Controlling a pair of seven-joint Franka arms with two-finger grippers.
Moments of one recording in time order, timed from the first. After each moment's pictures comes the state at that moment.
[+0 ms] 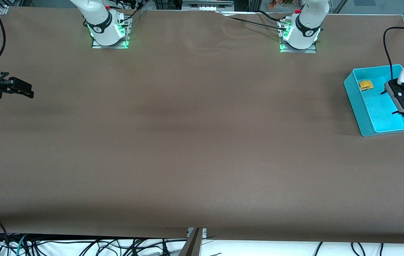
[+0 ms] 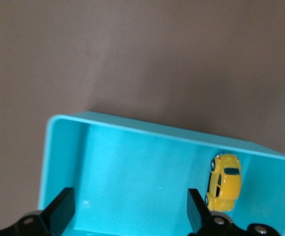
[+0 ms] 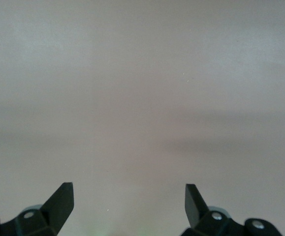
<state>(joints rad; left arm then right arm) 0.51 0.08 -0.06 -2.18 0.11 2.23 1.60 -0.08 0.12 0.05 -1.53 -0.06 1.54 -0.07</state>
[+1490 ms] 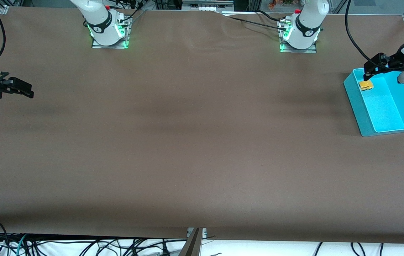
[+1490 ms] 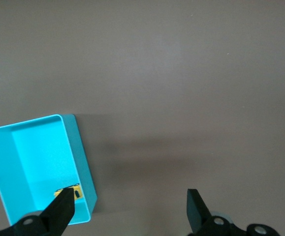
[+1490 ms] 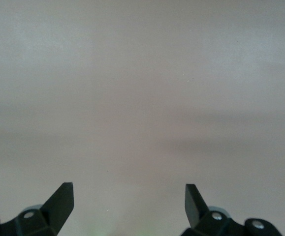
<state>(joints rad) 0.08 -0.08 -0.09 -1.68 0.03 1.55 0.05 -0.08 0.12 0.05 -1.53 -0.06 1.54 -0.07</state>
